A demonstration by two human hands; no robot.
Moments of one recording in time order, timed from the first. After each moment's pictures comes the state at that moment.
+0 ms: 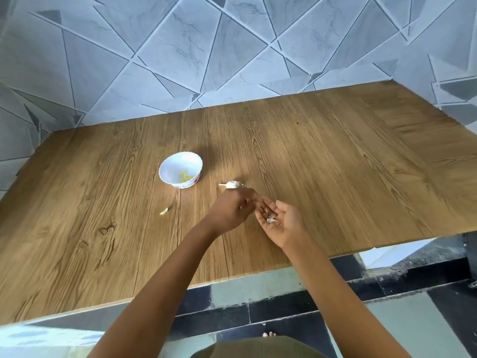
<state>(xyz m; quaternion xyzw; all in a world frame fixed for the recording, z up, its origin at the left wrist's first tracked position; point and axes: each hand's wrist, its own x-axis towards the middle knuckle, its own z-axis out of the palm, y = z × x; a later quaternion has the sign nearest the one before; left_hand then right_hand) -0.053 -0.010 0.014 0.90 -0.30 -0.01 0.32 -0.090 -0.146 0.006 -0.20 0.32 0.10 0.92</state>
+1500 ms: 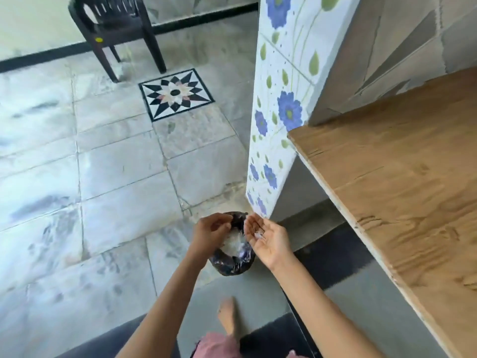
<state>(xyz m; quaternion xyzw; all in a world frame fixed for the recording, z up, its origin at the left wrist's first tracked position) -0.428 0.407 -0.129 0.60 0.58 0.23 0.51 -0.285 0.355 -0.120 -0.39 0.20 0.65 0.62</state>
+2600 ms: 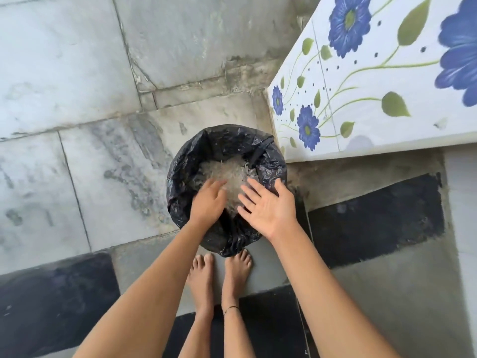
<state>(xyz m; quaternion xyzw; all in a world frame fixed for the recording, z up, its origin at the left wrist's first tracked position) -0.402 0.498 -0.670 0.54 0.65 -0.03 0.53 -0.263 0.487 -0.595 -0.53 0.26 0.70 0.39</state>
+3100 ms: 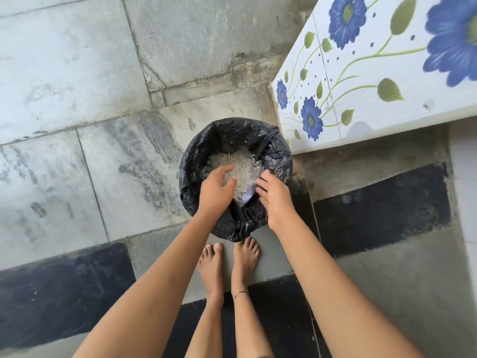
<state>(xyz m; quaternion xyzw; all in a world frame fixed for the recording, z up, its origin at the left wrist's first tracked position) -0.399 0.499 -0.617 0.49 0.69 0.09 0.53 -0.278 0.479 -0.573 -0.73 0.01 0.61 0.30</state>
